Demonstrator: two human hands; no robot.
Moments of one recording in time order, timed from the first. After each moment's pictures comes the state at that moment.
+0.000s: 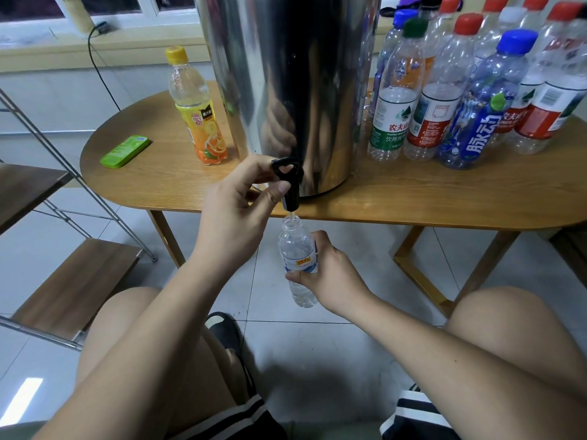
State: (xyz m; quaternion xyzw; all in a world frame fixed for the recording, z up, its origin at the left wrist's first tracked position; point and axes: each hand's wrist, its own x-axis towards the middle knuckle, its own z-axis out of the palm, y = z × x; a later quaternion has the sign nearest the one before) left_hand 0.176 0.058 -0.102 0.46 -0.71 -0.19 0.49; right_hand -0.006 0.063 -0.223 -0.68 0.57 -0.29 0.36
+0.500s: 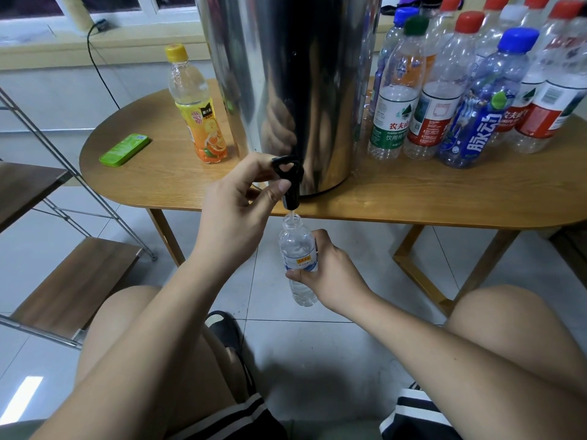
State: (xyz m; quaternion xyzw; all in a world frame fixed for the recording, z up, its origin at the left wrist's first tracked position) left_hand 0.177 0.058 -0.102 0.46 -0.71 -0.20 0.49; right_hand -0.006 0.062 -0.224 -0.69 0.57 -0.29 0.35
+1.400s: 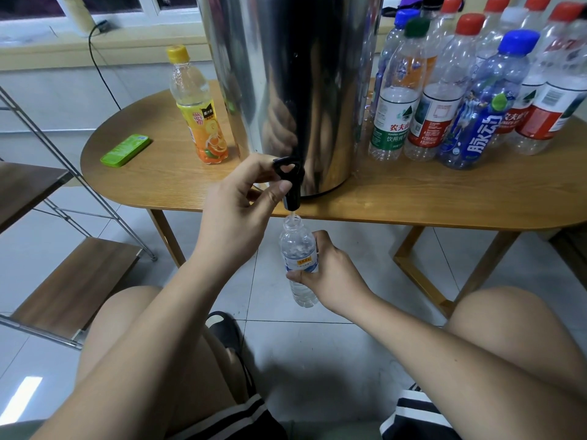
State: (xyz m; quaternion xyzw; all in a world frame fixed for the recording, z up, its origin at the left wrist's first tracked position) left_hand 0.176 0.058 -0.102 0.46 -0.71 -0.20 0.49; right_hand -0.005 0.063 -0.222 -0.68 0.57 -0.29 0.36
